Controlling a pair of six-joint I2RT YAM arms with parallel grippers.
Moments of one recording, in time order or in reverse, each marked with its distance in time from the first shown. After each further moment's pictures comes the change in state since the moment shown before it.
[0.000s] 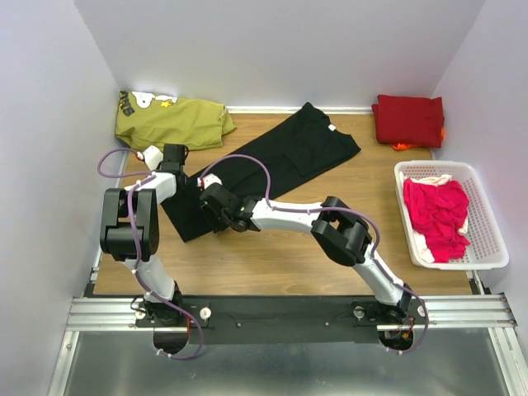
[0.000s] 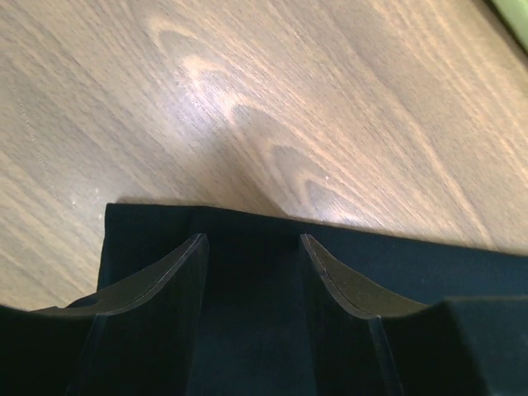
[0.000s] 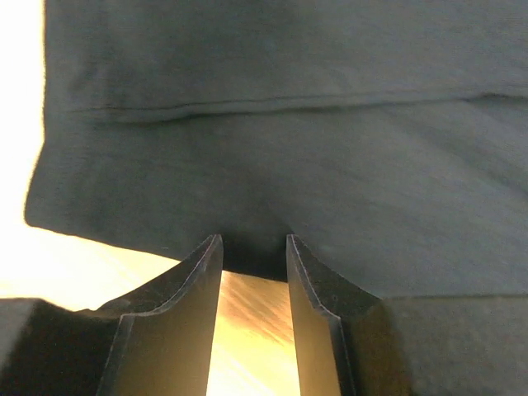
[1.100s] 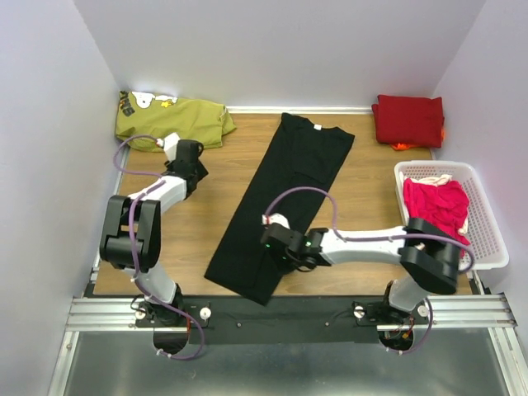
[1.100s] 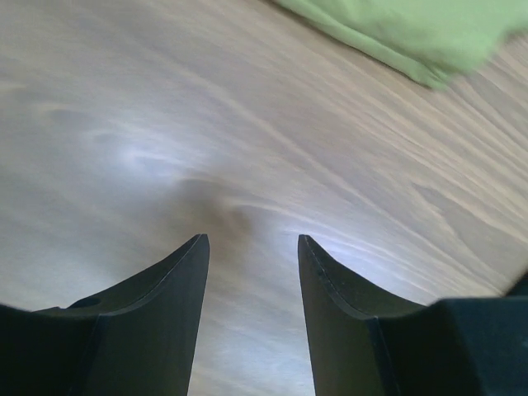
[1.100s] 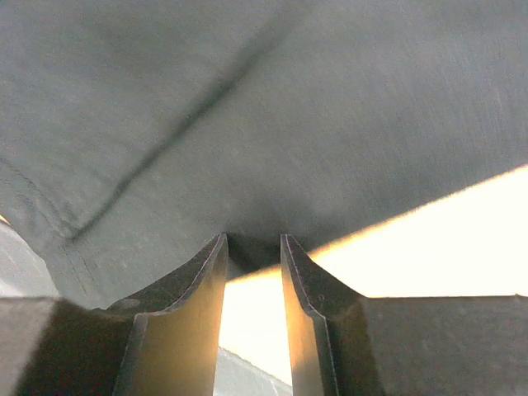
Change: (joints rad) left arm -0.100 -0.128 -0.071 0.164 0.087 0.111; right arm 0.077 -0.617 -0.794 -0.118 -0.030 0.231
